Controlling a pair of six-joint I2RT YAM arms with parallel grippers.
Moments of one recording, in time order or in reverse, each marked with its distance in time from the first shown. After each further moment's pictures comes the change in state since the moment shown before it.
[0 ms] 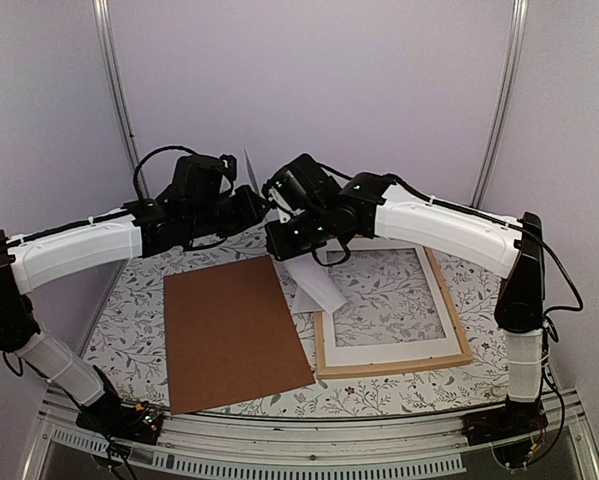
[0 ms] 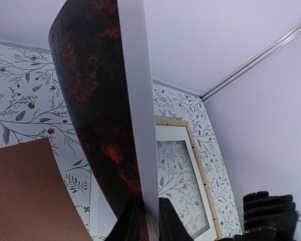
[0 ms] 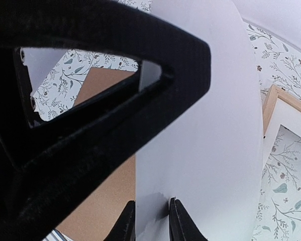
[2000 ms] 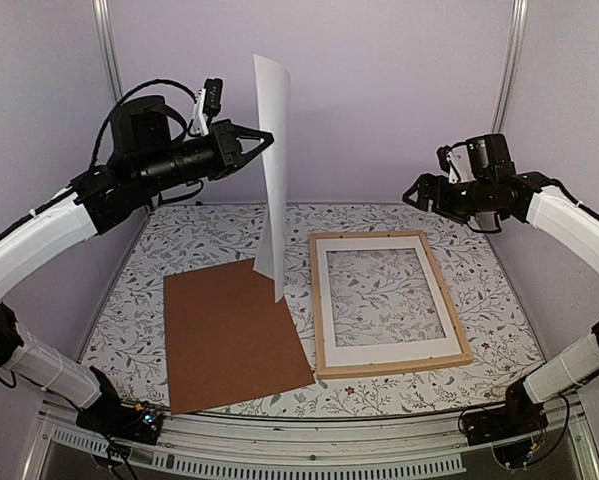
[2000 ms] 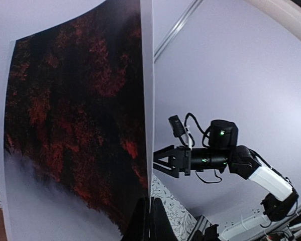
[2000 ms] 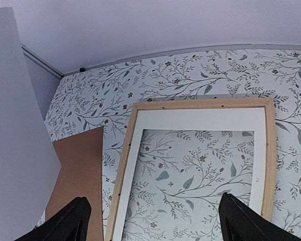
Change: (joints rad) left arm 0.012 -0.147 0.187 0.031 0.335 0.170; right arm -0.662 -0.655 -0.712 0.223 -0.374 -0.003
